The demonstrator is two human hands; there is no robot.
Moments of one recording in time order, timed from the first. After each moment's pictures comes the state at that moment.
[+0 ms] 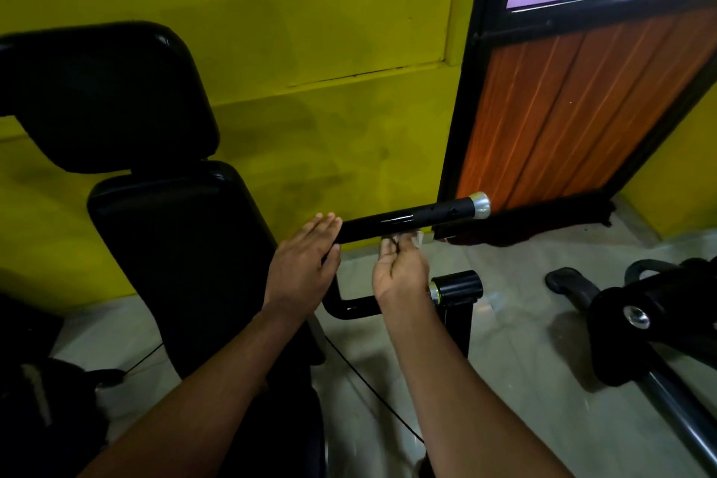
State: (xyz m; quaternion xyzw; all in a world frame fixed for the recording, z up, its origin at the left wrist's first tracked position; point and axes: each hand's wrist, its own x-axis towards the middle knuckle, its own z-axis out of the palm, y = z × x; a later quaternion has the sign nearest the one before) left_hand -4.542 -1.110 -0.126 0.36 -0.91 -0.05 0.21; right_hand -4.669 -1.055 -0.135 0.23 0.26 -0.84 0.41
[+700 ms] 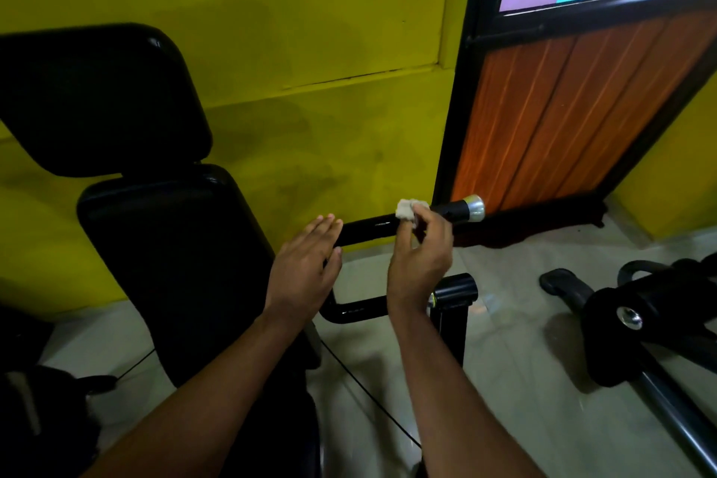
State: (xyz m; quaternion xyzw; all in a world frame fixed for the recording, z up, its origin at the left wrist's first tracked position) left_hand -4.552 -1.111 -0.130 0.35 -0.91 -0.05 0.22; right_hand -4.680 -1.039 -0.138 -0.27 0.69 -0.66 -0.08
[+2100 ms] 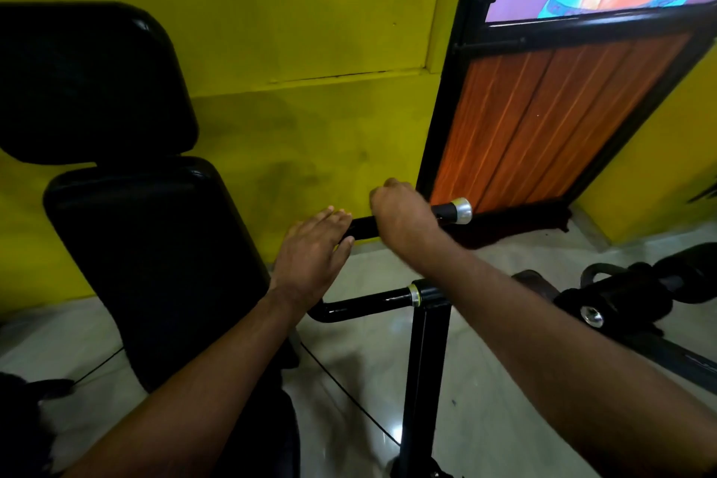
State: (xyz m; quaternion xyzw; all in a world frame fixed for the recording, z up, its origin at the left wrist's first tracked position) left_hand -4.577 -1.117 -0.123 0.30 -0.93 -0.05 0.22; right_hand -4.744 -1.061 -0.050 -0.58 0.81 0.01 0.00
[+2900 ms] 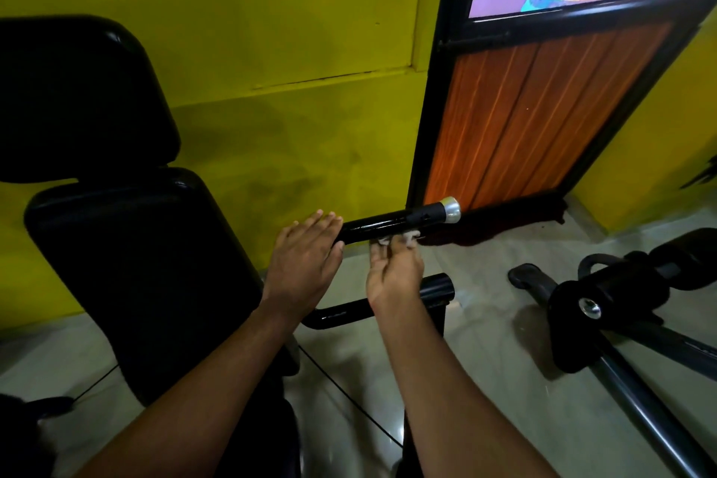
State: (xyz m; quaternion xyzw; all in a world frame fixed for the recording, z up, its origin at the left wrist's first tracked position) left_hand -4.580 -1.112 -0.125 0.31 -0.92 -0.01 0.22; right_hand -4.695 -1.042 -0.135 0.18 0.29 -0.86 0.38
